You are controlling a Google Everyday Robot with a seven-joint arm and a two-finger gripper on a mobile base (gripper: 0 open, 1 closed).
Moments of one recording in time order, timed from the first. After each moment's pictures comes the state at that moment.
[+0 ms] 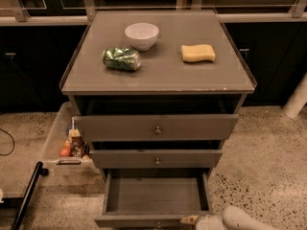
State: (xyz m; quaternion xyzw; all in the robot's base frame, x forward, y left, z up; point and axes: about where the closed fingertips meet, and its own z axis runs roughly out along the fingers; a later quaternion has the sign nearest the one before) arm 0.390 -0.169 0.179 -0.60 0.71 0.24 0.29
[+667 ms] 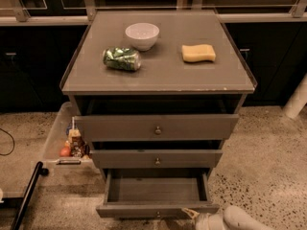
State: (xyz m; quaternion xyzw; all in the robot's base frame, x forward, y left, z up) arm 0.396 -0.163 0.182 -0.59 0.70 0.26 0.32
